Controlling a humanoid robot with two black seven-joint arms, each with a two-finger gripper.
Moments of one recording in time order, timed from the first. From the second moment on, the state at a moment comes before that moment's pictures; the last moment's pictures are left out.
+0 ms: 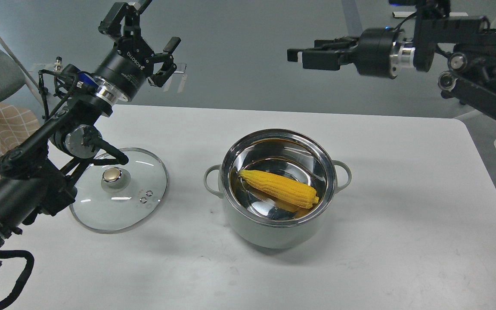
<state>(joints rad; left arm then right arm) -0.69 0.39 -0.95 -1.01 0.38 -0.34 -0.34 1.44 -0.51 0.05 0.90 -1.15 0.23 0.49</state>
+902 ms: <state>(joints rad) -0.67 0.30 -0.95 -0.86 0.48 -0.38 -0.33 0.80 -0.41 0.62 0.74 -0.35 0.16 0.49</state>
